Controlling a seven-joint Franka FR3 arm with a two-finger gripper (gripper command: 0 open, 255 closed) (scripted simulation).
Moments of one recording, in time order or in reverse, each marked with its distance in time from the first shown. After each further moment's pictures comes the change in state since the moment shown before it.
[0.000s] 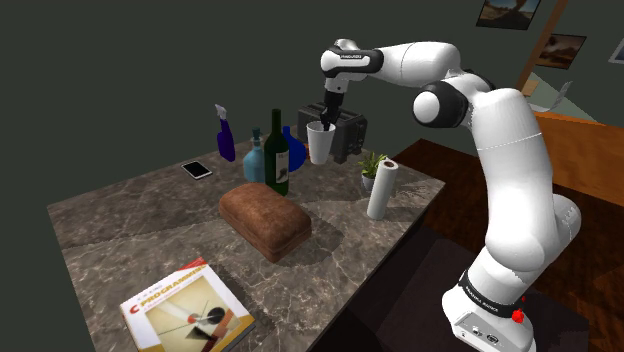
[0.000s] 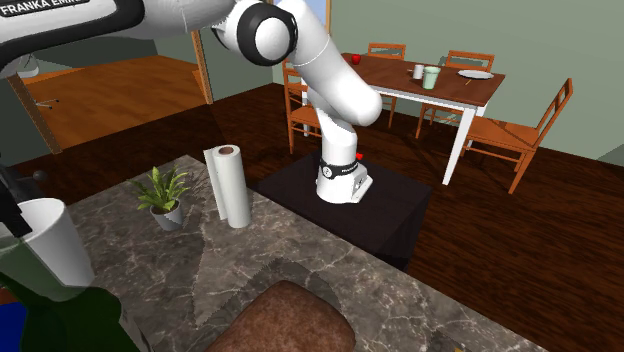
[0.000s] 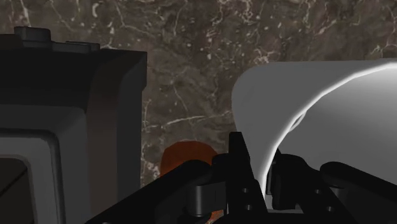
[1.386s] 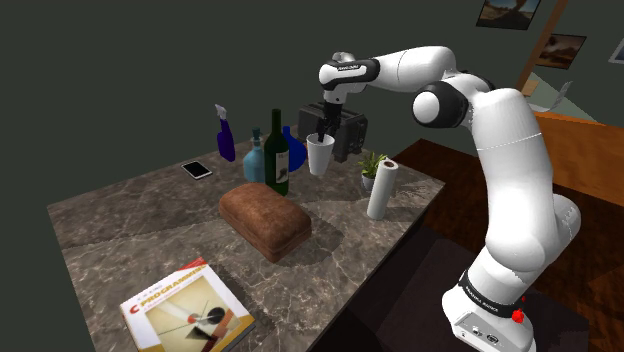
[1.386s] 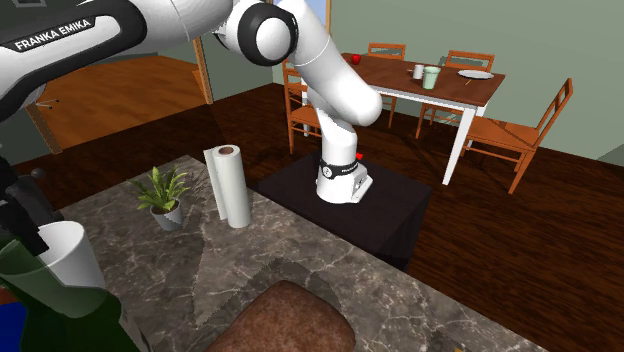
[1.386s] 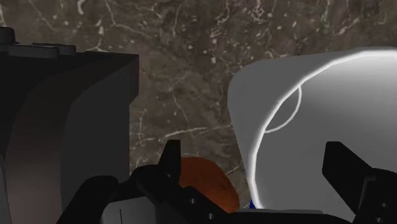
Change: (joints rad) arm 0.006 0.000 0.001 -0.107 0.004 0.107 -0.016
